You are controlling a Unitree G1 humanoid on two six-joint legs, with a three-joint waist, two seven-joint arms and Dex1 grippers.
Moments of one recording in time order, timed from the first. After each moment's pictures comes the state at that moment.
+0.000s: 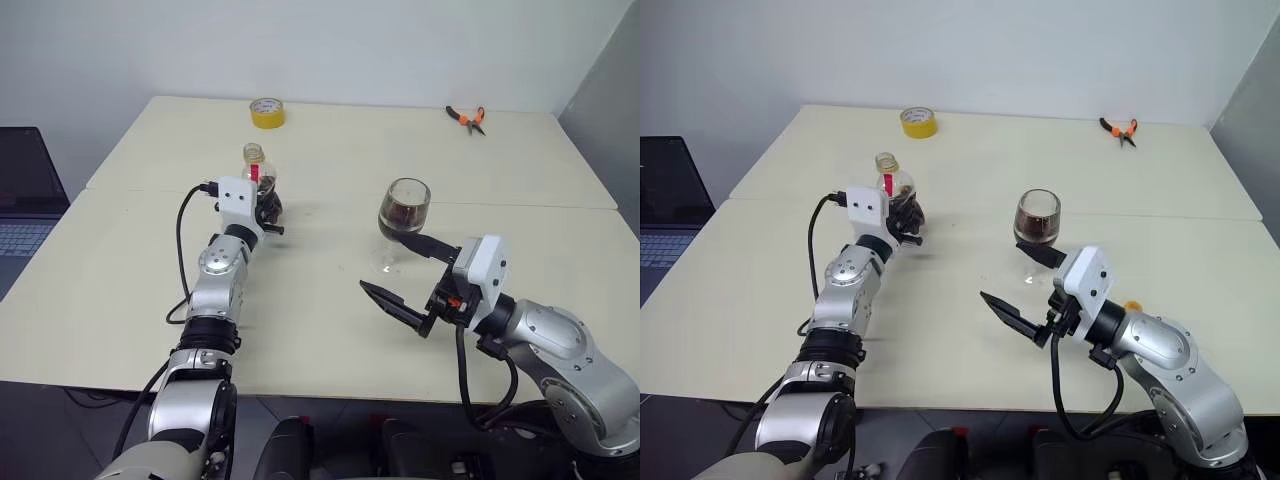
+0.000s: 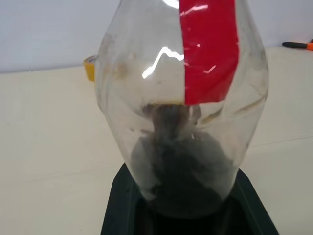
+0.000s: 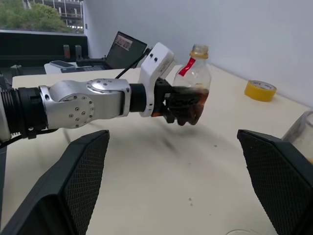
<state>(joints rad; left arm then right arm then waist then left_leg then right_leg) -0.68 0.24 0.16 0.57 -0.10 -0.03 -0.22 -0.14 -0.52 0.06 -0.76 0.49 0.51 0.55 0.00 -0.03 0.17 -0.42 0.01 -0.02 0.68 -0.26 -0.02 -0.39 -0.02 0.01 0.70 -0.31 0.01</state>
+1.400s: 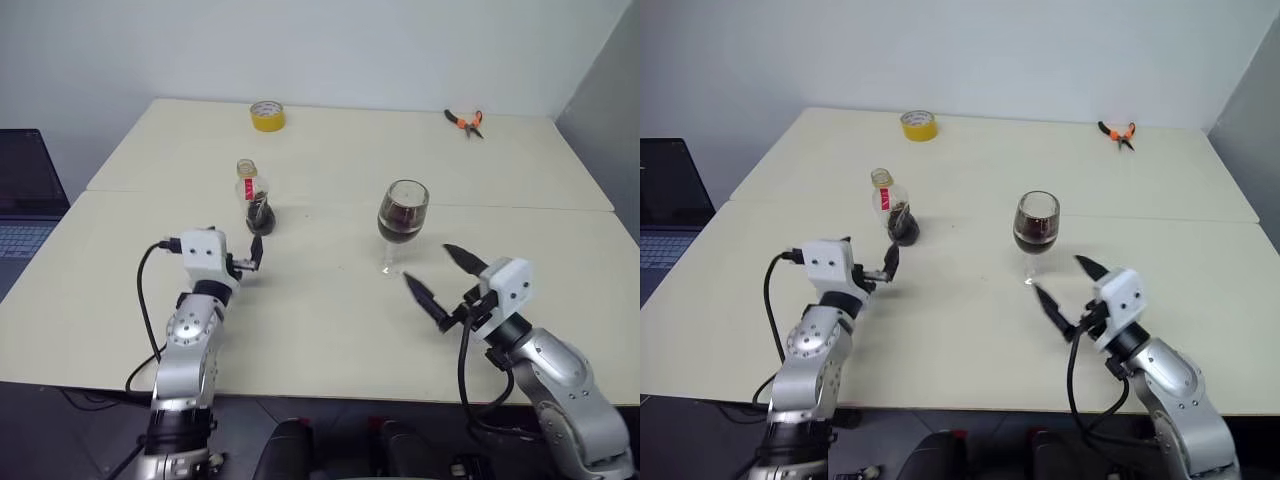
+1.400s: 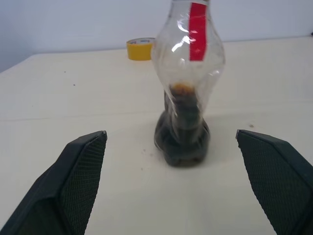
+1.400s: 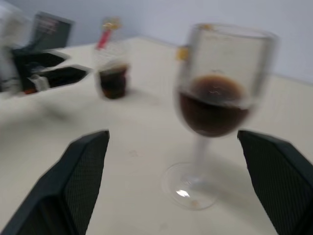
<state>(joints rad) -0.16 0.24 0.13 -0.11 -0.12 0.19 -0.14 0.12 -0.35 -0.03 -0.52 0.29 0.21 0.39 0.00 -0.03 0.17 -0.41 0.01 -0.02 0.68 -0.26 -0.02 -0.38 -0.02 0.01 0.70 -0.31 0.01</state>
